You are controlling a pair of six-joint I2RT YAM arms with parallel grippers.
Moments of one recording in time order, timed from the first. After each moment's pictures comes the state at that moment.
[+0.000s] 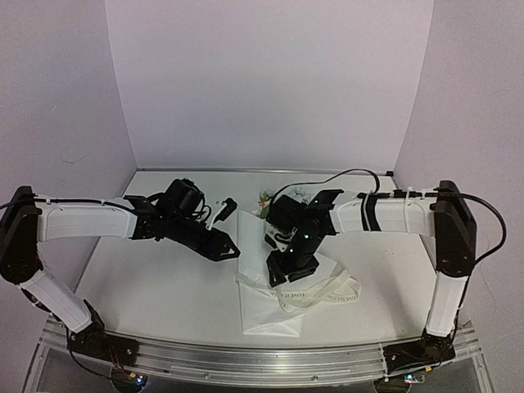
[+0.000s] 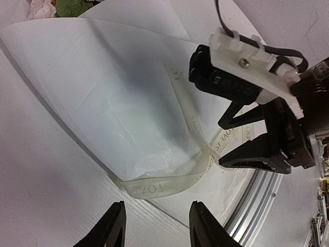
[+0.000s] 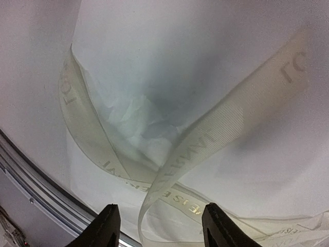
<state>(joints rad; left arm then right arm) -0.80 1.52 0.97 -0.26 0.39 -0.27 0.96 1.91 1.45 -0.87 -0.18 0.51</state>
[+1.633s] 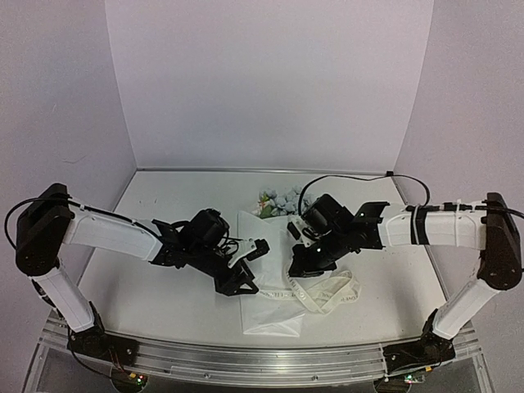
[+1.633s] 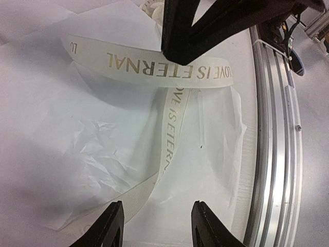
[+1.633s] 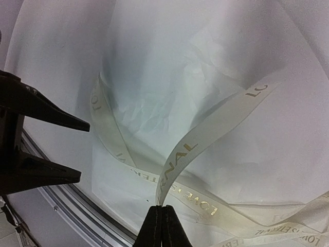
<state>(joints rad) -0.97 1.66 0.90 -0.05 0.46 0.12 0.93 1.60 1.09 -0.54 -0.19 0.61</state>
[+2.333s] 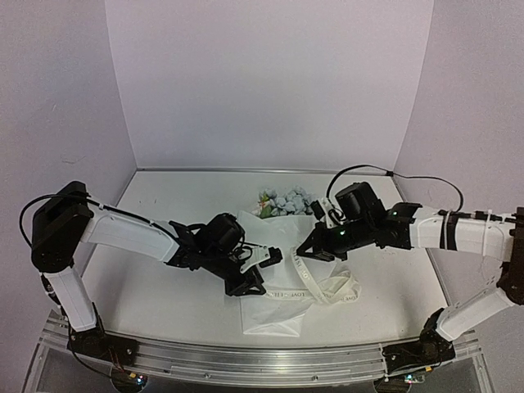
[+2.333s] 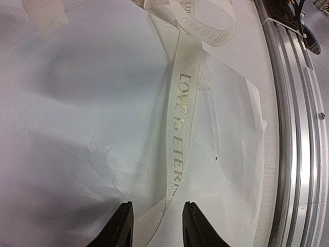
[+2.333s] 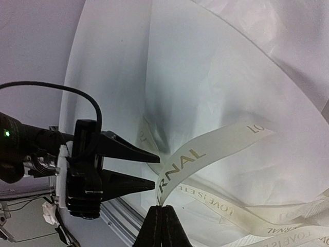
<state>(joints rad) -1.02 1.78 0.99 -0.08 0.39 0.24 0.79 1.40 0.94 -0.31 -0.33 0.77</state>
